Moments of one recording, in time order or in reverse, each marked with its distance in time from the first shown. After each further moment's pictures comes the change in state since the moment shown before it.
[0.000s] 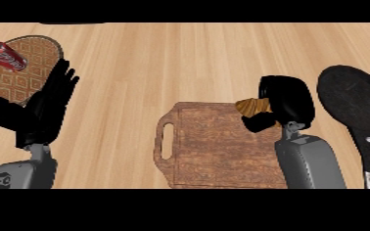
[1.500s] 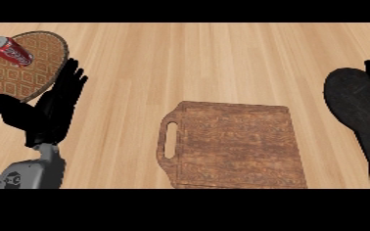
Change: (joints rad) left arm -0.007 -0.044 -0.019 -0.016 -0.032 -0.005 0.014; right arm -0.124 -0.364 -0.560 0.043 -0.219 -0.252 -0.091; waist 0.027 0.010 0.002
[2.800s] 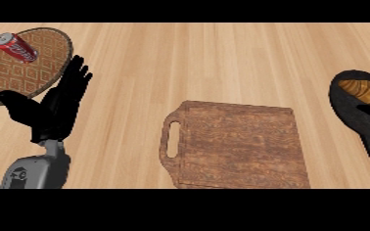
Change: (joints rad) left arm -0.027 -0.019 -0.004 0.015 -0.018 -0.010 -0.005; right arm -0.165 -0.241 -0.183 1.158 -0.217 -0.407 -0.460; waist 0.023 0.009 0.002
